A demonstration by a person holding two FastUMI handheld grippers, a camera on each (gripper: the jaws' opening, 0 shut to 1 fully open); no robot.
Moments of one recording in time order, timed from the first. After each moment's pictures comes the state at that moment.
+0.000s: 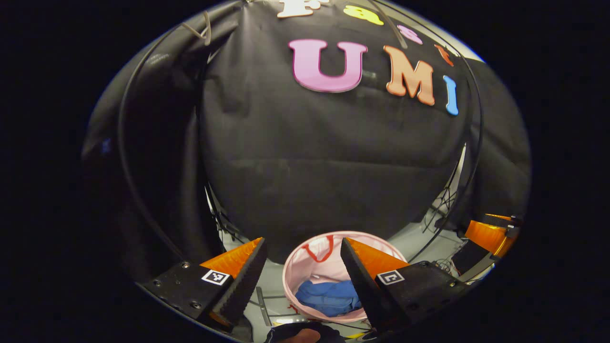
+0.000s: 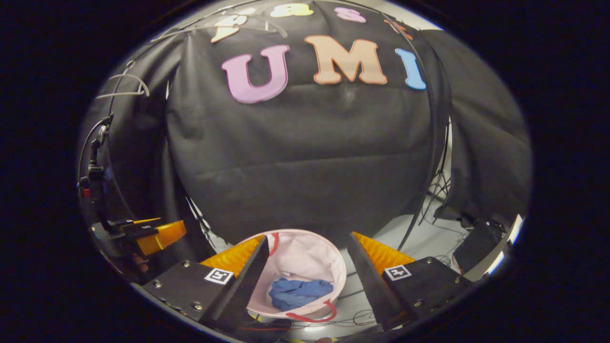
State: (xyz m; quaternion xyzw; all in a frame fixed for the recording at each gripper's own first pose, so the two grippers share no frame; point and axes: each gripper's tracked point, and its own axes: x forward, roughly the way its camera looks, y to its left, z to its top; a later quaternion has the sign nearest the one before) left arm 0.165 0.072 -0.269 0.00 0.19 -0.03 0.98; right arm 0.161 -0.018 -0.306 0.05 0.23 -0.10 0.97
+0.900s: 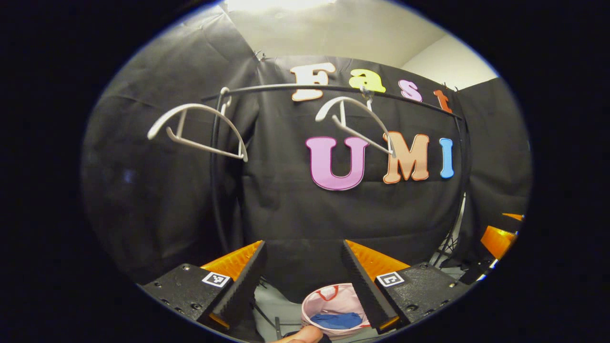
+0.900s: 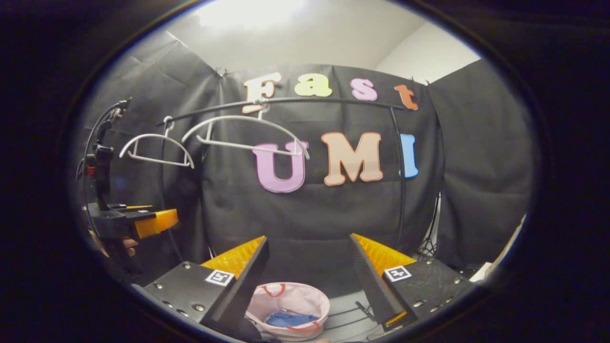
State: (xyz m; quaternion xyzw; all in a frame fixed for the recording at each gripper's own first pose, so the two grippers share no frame) left arm 0.056 0.071 -0.015 0.03 0.01 0.03 1.00; right arm 0.046 0.004 -0.039 0.00 0.03 -0.07 1.00
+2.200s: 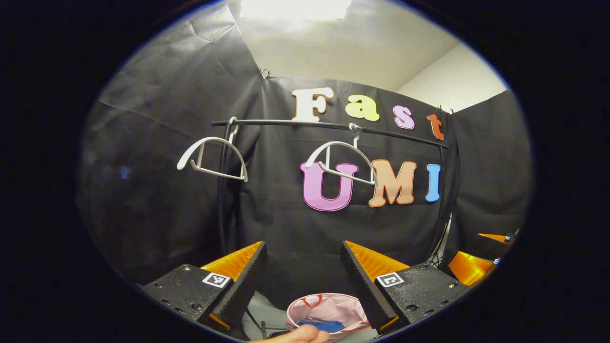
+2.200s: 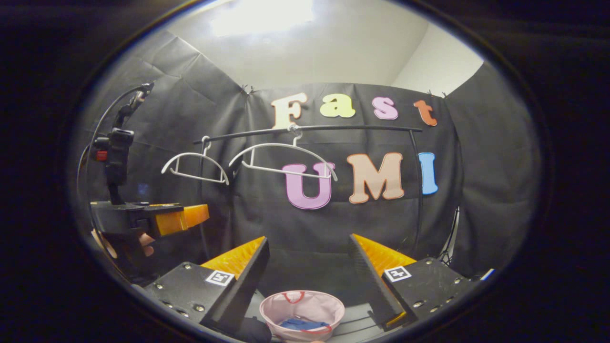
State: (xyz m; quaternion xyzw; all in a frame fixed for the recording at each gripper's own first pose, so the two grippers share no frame) left arm -0.001 0.067 0.034 -0.01 -0.04 0.00 1.00; right arm 0.008 0.048 -0.015 0.00 0.00 0.00 1.00
